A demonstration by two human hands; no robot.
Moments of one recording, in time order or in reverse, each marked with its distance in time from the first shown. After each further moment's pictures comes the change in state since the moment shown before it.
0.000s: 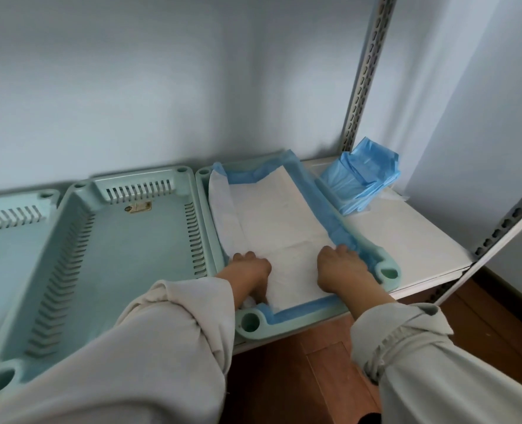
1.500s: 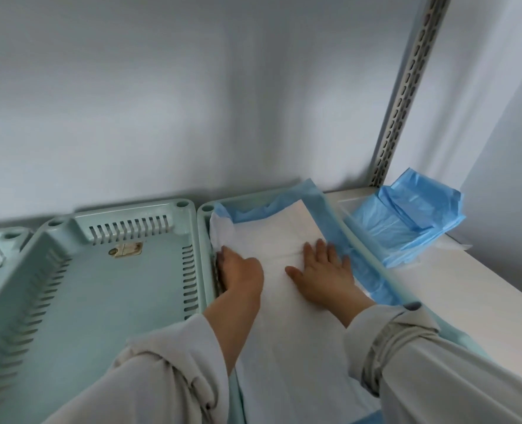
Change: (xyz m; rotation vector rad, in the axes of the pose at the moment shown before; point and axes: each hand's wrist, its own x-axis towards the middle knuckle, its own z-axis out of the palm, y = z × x) left_hand 0.127 -0.050 -0.027 -0.980 0.505 -0.448; right_hand 0.152 -0.056 0.001 0.053 0.128 -0.137
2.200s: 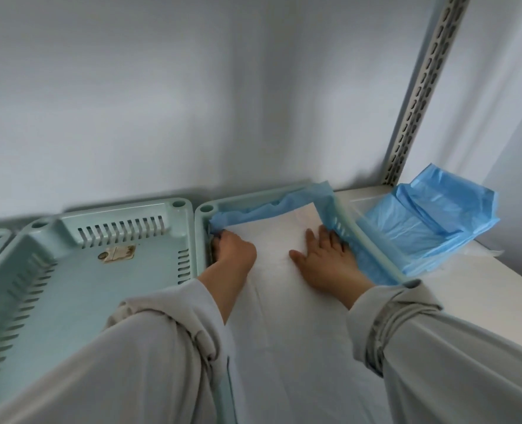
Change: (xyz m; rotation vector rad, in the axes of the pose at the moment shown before) left_hand 0.052 0.018 -0.019 0.425 -0.114 0.078; right_hand 0.053 -0.002 -0.004 0.044 0.050 -0.037
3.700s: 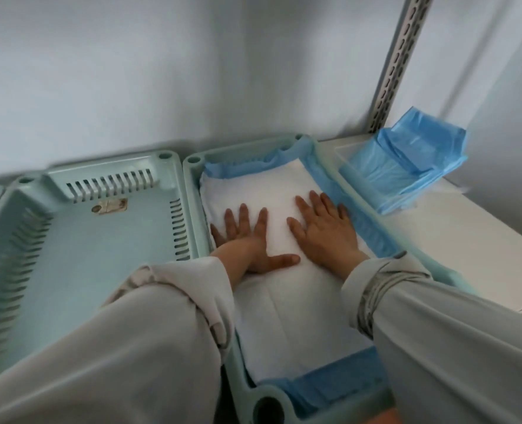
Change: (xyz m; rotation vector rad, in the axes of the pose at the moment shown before) left_hand -0.062 -0.018 0.045 0.334 -0.272 0.252; right_hand -0.058 0.018 0.027 -0.014 0.141 -0.054
